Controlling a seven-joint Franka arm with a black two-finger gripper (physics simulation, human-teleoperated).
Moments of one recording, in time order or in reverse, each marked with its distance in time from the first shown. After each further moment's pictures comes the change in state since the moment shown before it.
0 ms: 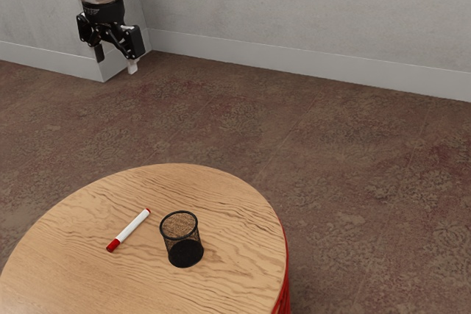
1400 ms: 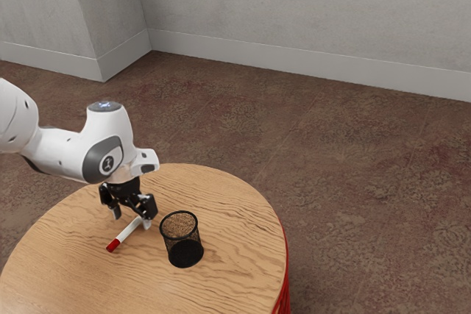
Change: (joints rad) arm 0.026 0.113 0.038 -0.897 -0.114 0.911 -0.042
